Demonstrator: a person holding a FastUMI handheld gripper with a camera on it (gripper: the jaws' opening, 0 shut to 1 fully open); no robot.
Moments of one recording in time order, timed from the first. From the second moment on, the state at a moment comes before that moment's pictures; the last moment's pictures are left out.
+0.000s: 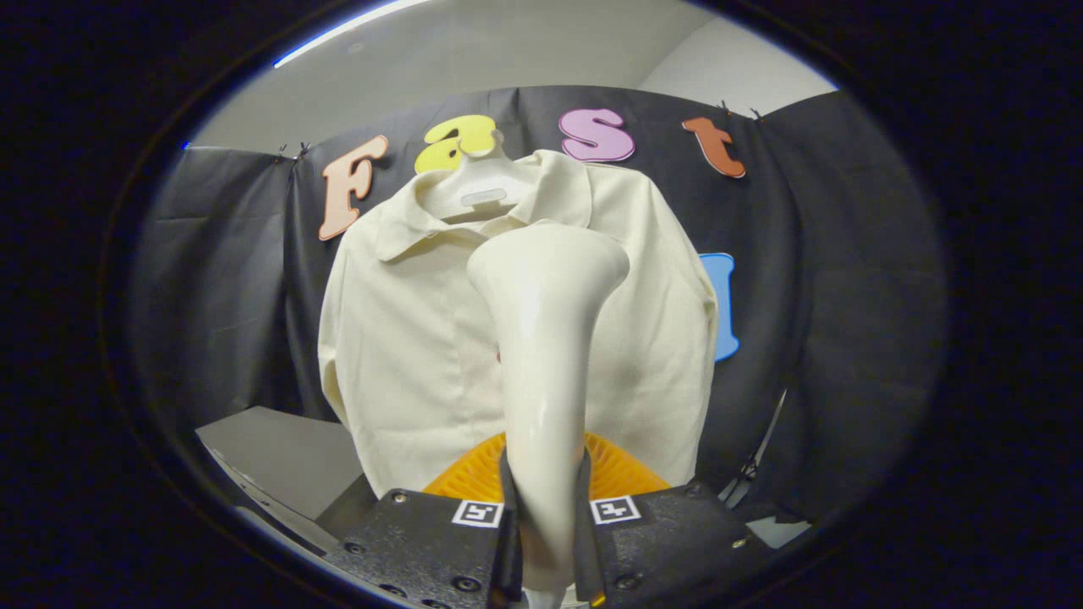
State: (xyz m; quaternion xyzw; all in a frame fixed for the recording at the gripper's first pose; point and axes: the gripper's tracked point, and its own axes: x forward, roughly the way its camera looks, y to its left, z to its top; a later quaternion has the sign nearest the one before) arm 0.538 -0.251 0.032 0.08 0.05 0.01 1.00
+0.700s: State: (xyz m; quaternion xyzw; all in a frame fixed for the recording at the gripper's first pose) arm 0.560 -0.277 -0.077 0.07 0.13 0.03 0.99
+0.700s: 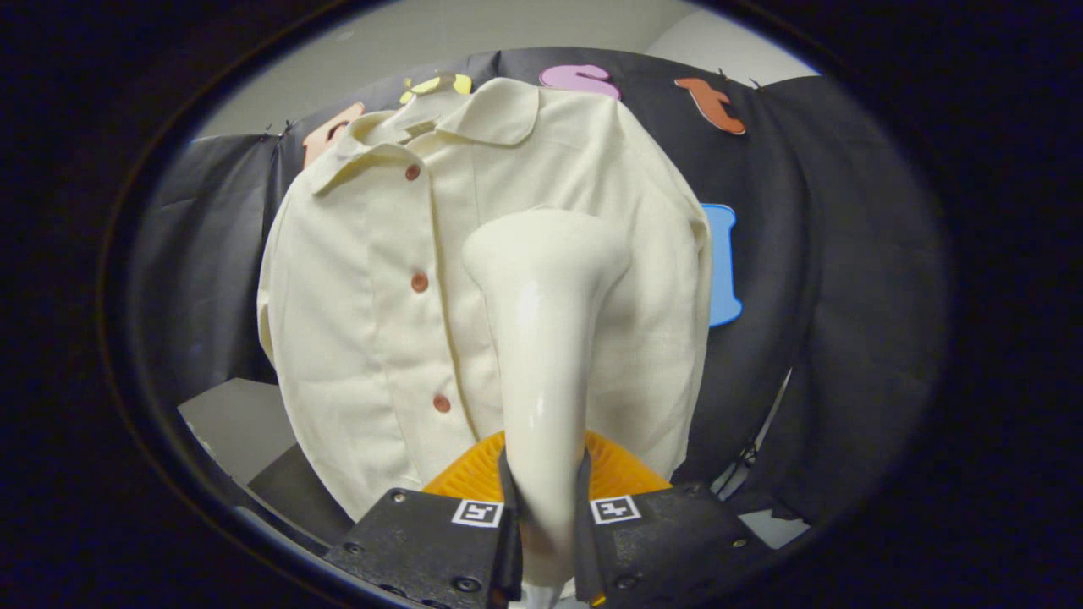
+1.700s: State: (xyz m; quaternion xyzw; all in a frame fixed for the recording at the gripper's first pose) arm 0.469 -0.260 -0.305 0.11 0.31 0.02 0.94
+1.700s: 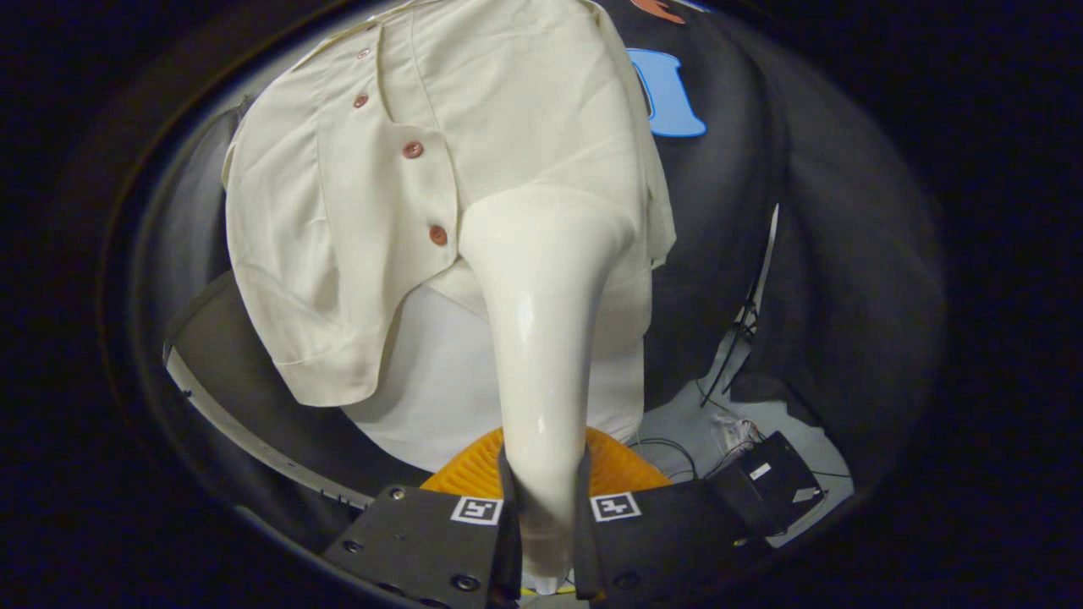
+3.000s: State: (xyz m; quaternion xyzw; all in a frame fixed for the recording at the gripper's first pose) arm 0.243 0.017 -0.023 0.09 0.15 -0.02 0.98
